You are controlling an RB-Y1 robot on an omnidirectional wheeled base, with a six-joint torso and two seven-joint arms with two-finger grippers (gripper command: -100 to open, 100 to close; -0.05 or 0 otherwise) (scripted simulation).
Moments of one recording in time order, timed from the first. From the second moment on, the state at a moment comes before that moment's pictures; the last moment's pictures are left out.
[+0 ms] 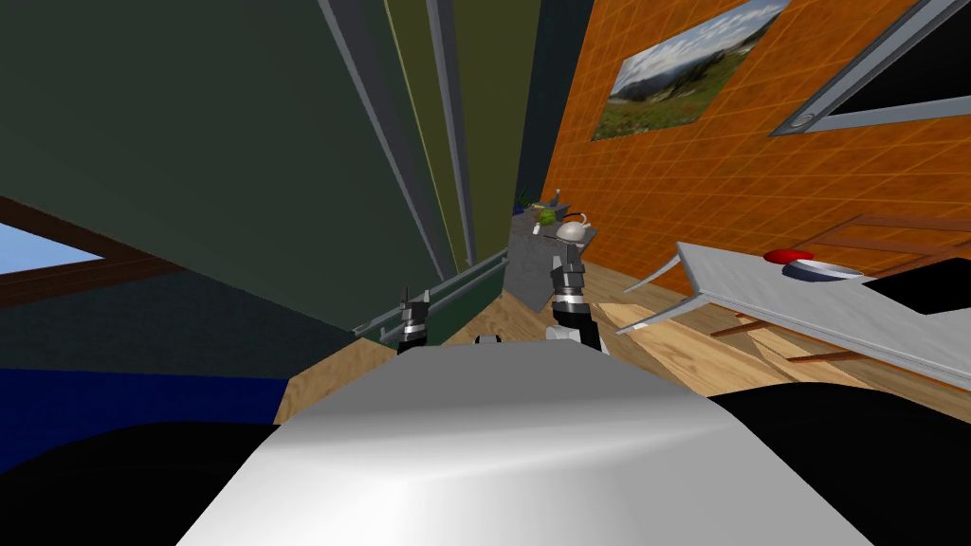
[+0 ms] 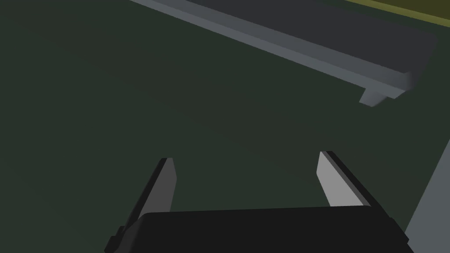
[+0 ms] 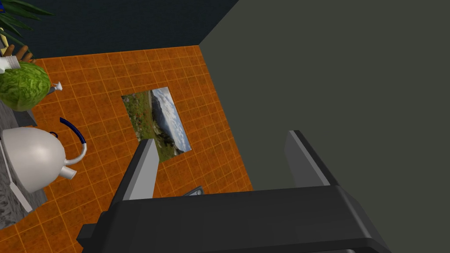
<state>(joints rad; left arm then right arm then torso) 0.44 0.13 -0.03 -1.71 0.14 -0.79 0.33 0.48 -0.02 0.06 -2.29 -0.05 -0.37 0.17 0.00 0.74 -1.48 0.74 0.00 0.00</state>
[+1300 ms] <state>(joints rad) 0.40 0.08 -0.04 -1.42 0.24 -0.97 0.44 0.48 -0.02 0.06 -2.29 -0.05 -0.37 0.17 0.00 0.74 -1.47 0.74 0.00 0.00</state>
